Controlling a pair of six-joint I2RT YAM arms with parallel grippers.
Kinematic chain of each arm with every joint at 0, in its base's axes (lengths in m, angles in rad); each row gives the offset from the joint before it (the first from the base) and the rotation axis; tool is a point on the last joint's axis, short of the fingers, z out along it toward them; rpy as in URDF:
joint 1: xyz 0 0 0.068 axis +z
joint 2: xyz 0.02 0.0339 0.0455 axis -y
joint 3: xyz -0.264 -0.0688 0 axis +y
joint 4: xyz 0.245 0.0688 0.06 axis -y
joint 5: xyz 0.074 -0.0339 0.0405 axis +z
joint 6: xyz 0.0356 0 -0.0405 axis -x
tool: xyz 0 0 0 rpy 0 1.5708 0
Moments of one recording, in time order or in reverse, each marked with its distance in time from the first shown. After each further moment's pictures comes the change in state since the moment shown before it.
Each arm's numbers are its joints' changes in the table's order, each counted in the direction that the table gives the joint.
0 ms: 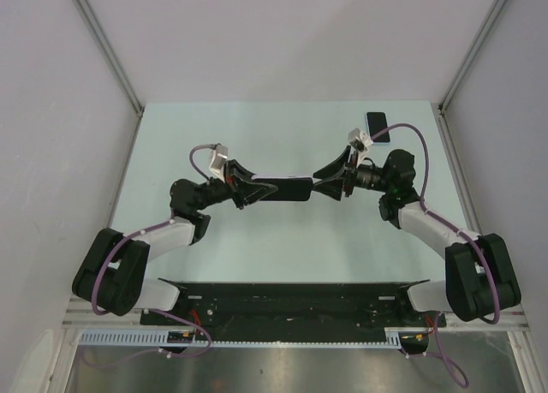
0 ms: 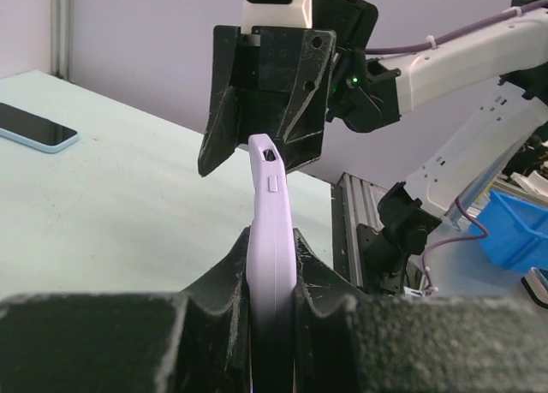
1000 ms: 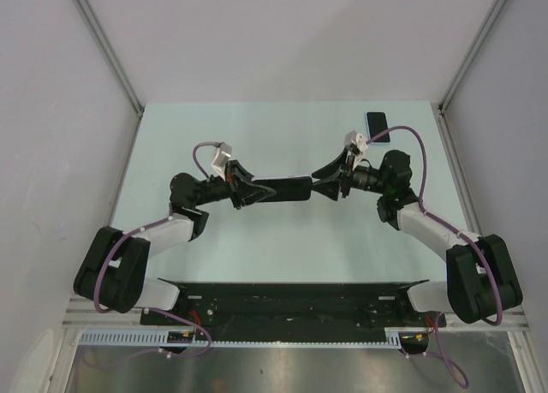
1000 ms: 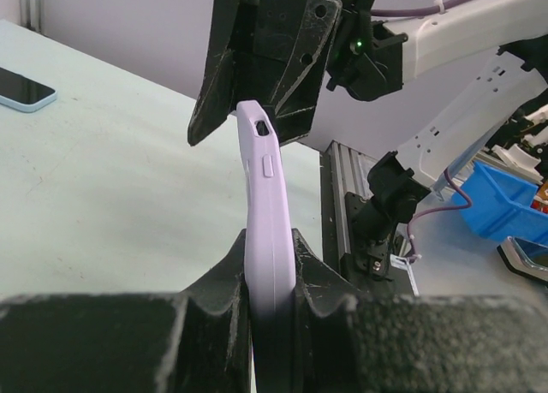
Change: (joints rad) left arm 0.031 -0.014 -0.024 -0.087 -0.098 0.000; right arm 0.035 0.019 0.000 -0.060 -0.085 0.135
